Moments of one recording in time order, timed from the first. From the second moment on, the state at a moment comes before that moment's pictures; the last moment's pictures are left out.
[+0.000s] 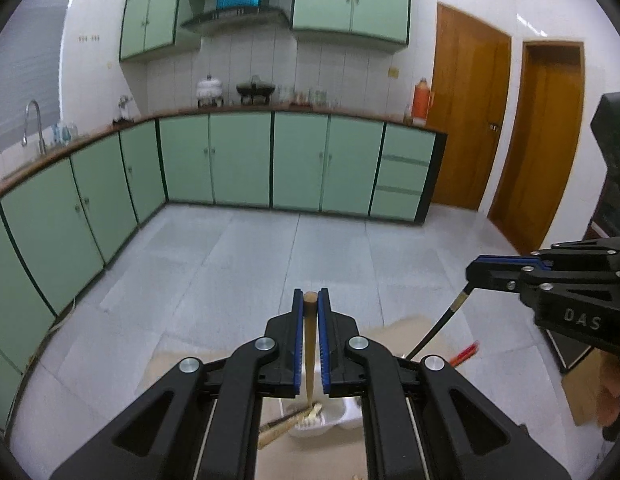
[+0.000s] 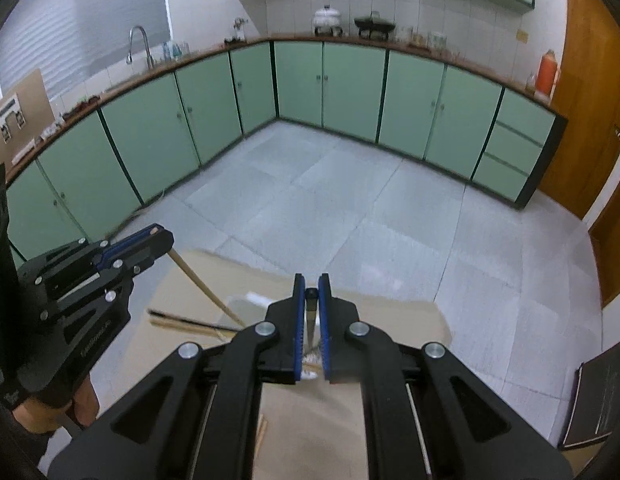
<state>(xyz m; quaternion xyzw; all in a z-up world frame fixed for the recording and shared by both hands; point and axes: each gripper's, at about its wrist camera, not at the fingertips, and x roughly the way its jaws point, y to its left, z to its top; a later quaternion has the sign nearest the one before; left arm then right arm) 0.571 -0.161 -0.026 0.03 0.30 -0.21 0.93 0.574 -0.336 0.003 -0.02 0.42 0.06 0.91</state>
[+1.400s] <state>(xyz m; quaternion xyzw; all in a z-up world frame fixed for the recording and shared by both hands) 0.299 -0.033 -0.161 0.02 0.31 -0.14 0.94 0.235 -0.283 -0.282 0.02 0.40 0.08 0.91</state>
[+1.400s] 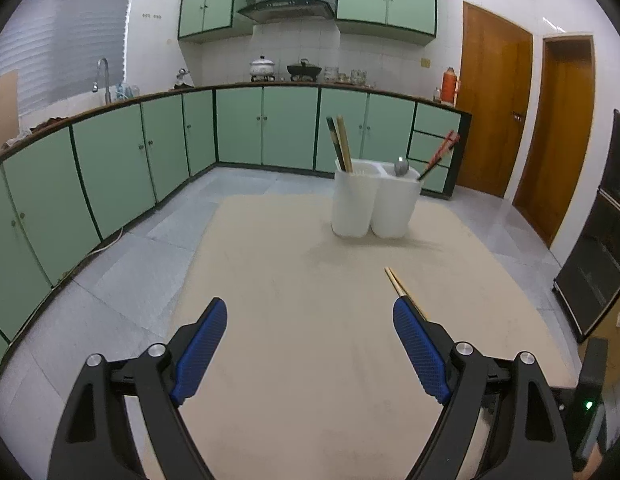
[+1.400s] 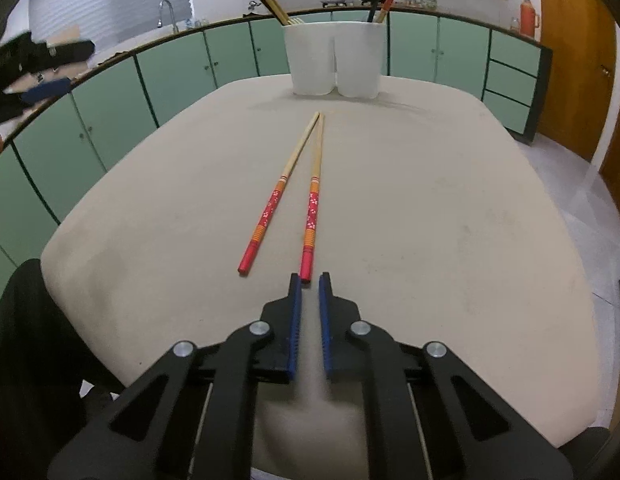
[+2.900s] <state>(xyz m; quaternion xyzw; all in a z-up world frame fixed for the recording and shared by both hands) 0.253 -0.147 -0.288 0.05 0.34 -0.15 0.93 0.235 -0.333 -0.287 0.04 0.38 0.03 0.92</state>
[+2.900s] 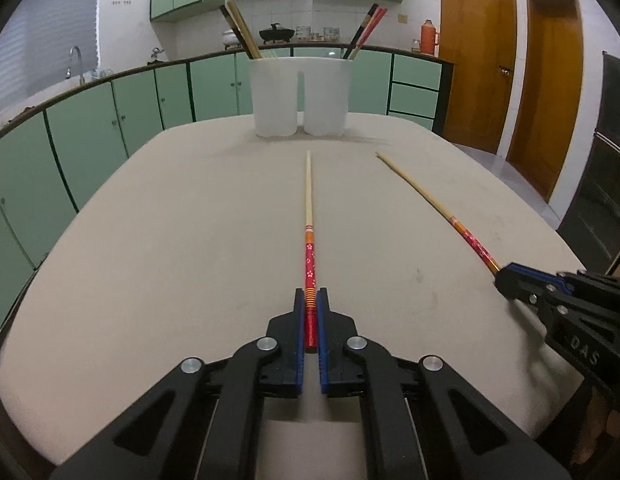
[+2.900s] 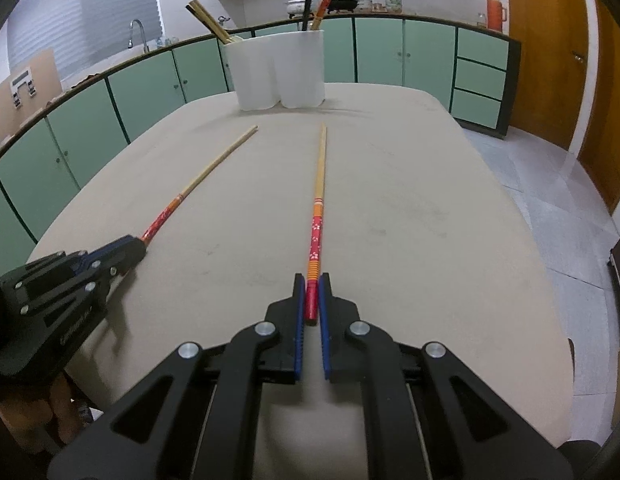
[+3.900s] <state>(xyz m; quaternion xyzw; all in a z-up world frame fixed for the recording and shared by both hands) 0.273 -0.103 -0.202 0.01 0.41 -0.18 0.89 0.233 -0.336 -0.137 0.02 0.35 0.06 0.94</state>
